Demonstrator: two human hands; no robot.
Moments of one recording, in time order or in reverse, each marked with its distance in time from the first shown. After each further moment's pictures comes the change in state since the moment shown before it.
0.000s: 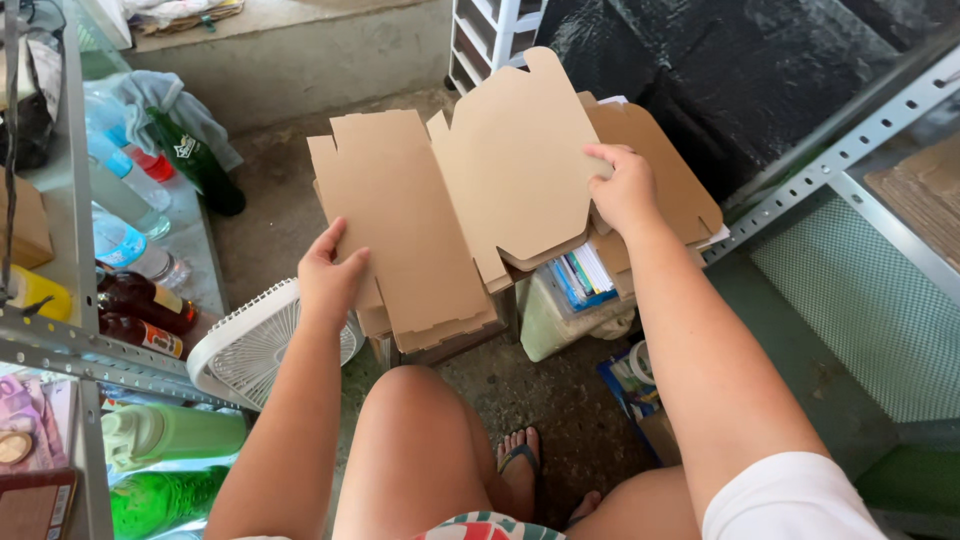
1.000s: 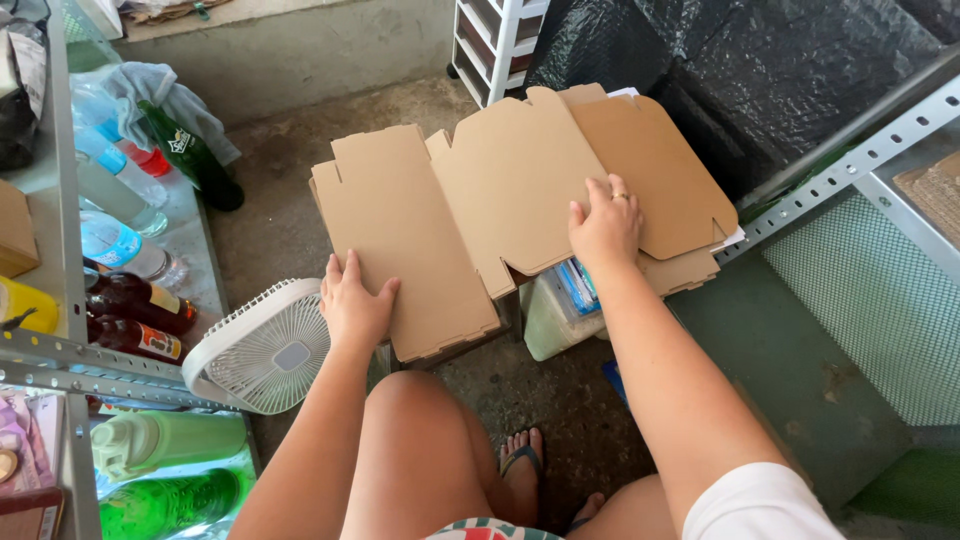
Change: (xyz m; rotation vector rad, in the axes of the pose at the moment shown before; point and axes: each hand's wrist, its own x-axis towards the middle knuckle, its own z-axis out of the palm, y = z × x) left_hand -0.018 -0.029 0.034 0.929 -0.031 -0.146; right_hand -0.048 0.022 0.060 -0.515 0.099 0.021
